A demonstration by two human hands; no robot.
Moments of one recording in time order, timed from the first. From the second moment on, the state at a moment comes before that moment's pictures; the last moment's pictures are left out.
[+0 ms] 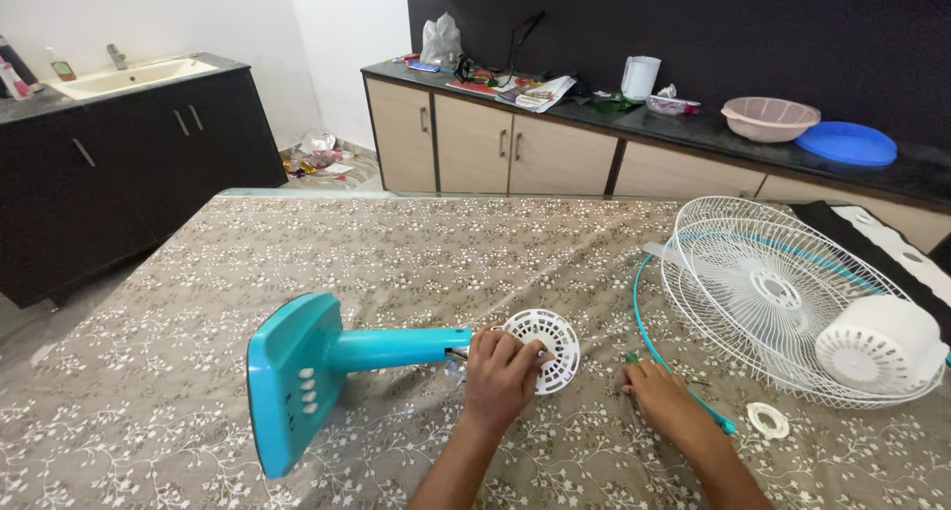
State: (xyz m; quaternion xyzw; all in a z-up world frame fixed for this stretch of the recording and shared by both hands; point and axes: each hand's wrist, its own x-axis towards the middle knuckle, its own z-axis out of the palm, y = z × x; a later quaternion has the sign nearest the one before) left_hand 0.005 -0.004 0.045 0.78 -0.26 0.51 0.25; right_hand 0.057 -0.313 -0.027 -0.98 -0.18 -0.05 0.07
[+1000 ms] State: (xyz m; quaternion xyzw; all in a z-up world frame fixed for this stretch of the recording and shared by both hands) left_hand 0.001 -0.011 0.036 0.80 -0.28 0.47 0.25; right_hand 0.059 -0.279 -0.016 -0.96 -0.24 -0.05 0.11
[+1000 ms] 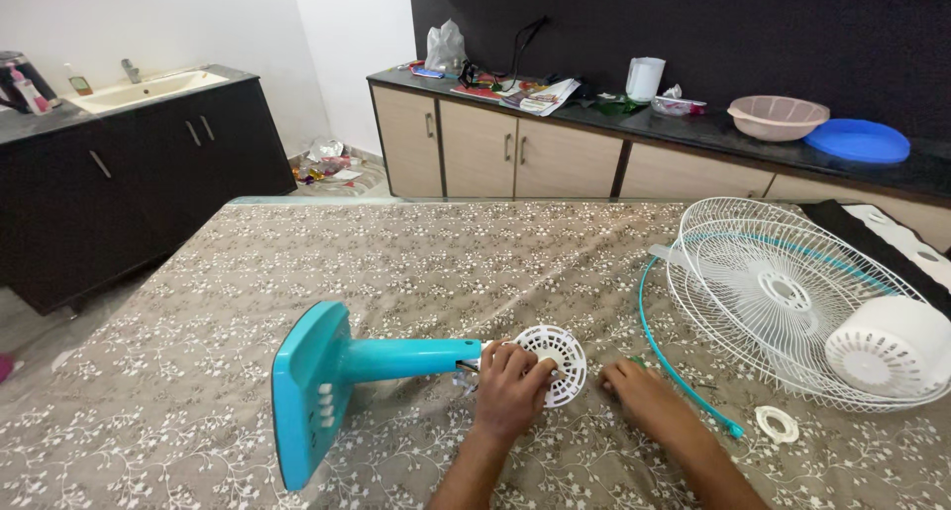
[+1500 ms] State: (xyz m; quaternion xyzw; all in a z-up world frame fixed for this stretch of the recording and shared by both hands) left_hand 0.012 -0.024 0.023 0.82 -0.23 0.48 0.22; right_hand 0.074 -0.238 -0.010 -0.73 -0.13 -0.05 0.67
